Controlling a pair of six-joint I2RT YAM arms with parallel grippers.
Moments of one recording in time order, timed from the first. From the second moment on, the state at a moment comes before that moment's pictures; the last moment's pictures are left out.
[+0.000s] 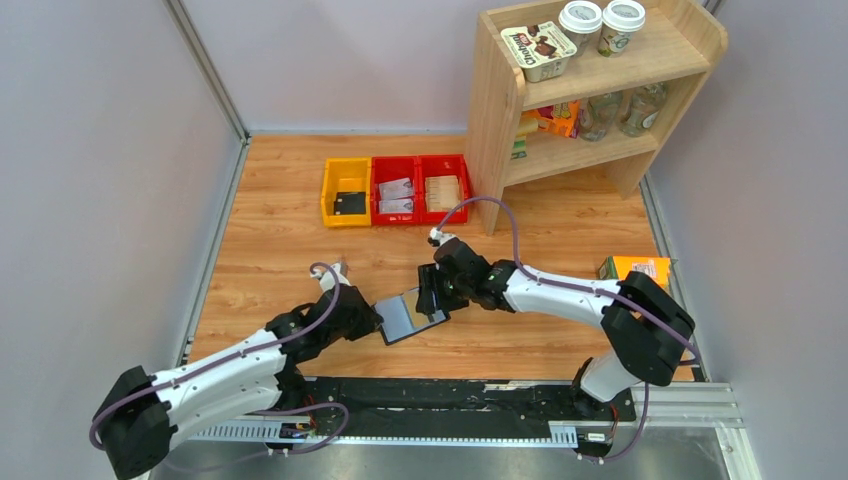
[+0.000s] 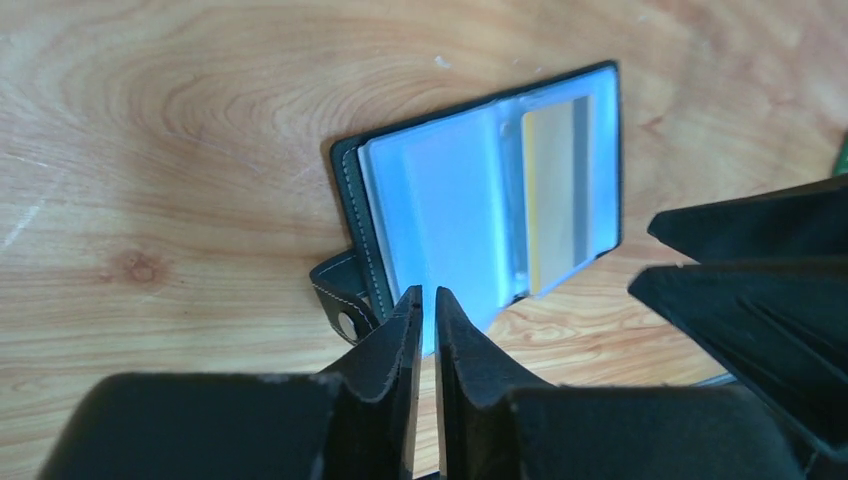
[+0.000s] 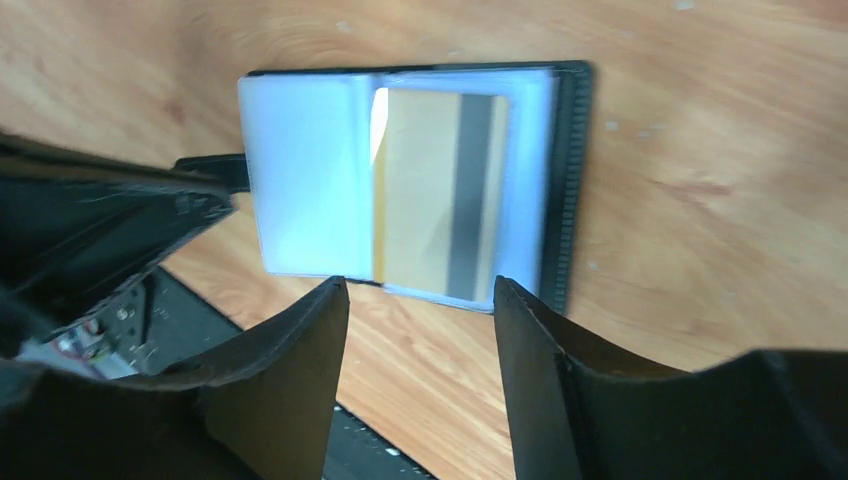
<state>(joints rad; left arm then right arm) -0.85 0.83 0.31 -0.27 -0.22 -1.13 0.95 1.54 0.89 -0.20 -0.10 0.68</state>
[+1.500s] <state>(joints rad) -0.78 1.26 0.22 0.43 0.00 -1.20 0.82 1.70 0.83 -0.01 -0.30 0.70</state>
